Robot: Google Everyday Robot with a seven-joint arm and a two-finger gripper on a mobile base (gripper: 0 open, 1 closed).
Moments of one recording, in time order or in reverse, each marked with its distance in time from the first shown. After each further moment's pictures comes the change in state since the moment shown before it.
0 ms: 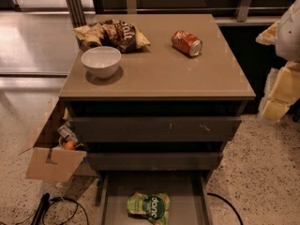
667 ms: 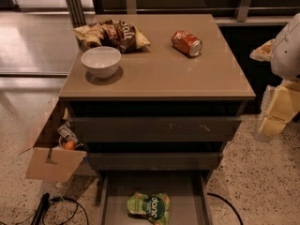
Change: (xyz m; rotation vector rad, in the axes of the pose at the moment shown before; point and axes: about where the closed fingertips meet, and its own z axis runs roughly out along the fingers) arm 0.002 0.022 0.018 -0.050 -0.026 -0.012
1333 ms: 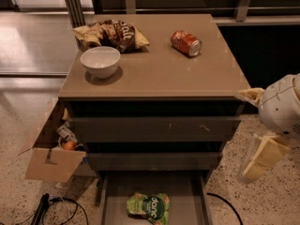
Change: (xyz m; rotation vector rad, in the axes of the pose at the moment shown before) arm 0.005 0.056 0.066 -0.065 -0.205 0.004
